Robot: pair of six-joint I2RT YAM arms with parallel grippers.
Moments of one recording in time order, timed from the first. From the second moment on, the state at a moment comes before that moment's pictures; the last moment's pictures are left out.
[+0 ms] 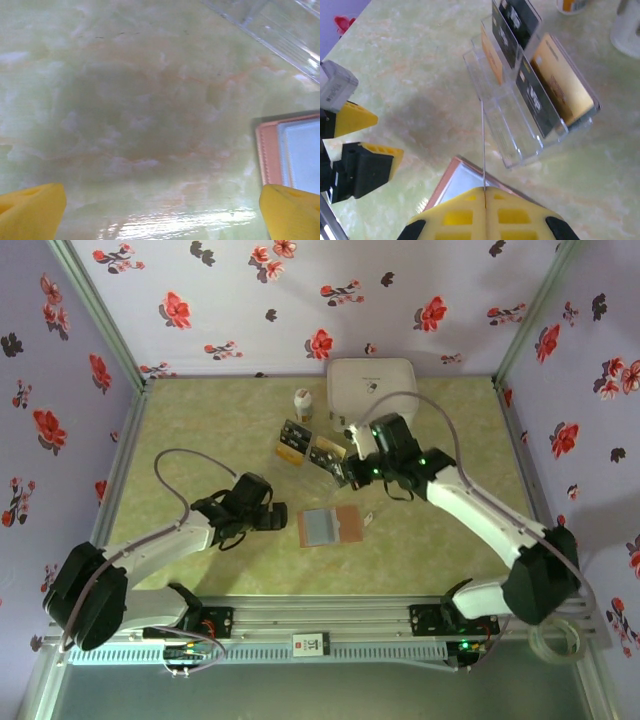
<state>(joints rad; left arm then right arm) -0.73 1.25 0.68 -0.46 -0.19 -0.62 0.61 1.32 1.04 -0.47 -0.29 0.19</state>
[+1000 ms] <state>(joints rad) -0.99 1.58 0.88 -0.46 -0.33 -0.59 0.60 1.15 0.41 0.19 -0.31 0.74</state>
